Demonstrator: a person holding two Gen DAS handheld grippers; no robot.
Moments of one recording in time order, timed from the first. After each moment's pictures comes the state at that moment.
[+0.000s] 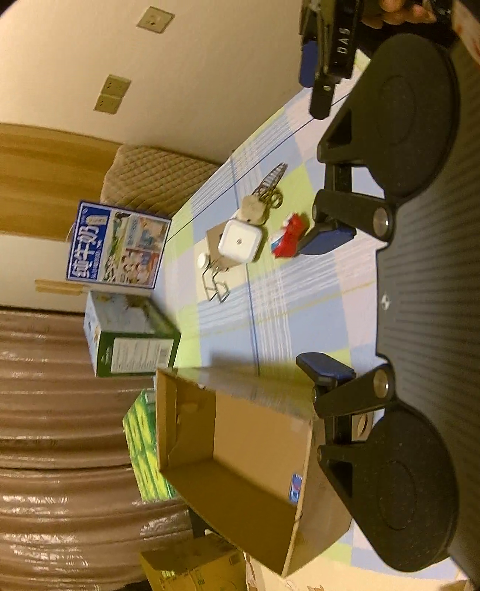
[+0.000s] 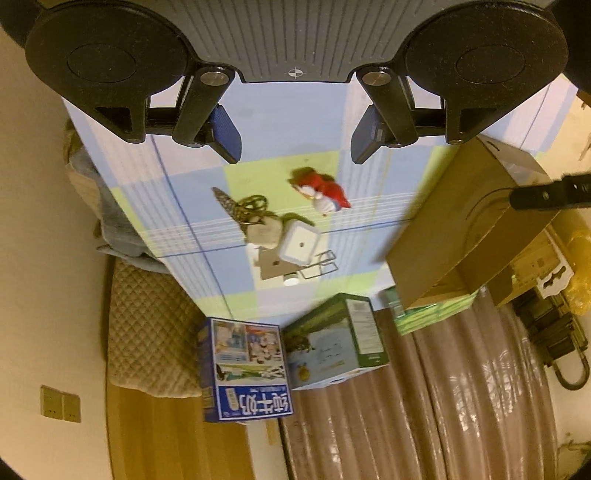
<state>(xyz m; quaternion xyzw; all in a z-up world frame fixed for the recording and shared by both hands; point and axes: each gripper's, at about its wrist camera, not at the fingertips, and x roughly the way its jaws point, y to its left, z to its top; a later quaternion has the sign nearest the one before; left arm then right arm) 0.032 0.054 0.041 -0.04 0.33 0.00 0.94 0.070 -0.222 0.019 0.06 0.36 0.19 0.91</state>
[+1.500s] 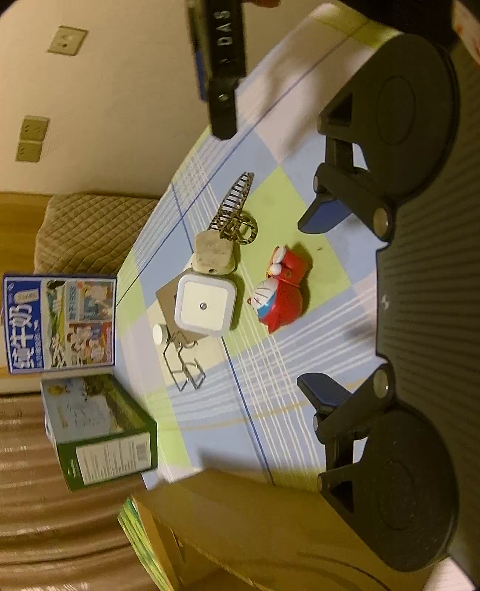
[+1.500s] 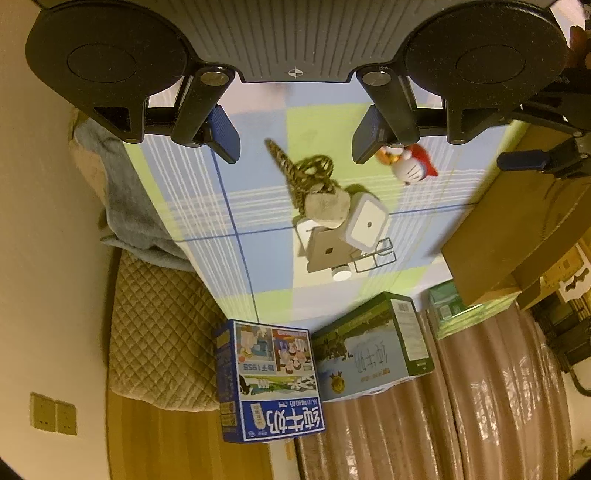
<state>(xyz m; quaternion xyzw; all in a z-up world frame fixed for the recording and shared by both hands) 0.156 -0.019 -0.065 0.05 0.37 -0.09 0.92 0.187 -0.255 -0.033 0.04 0.37 0.18 0.91</state>
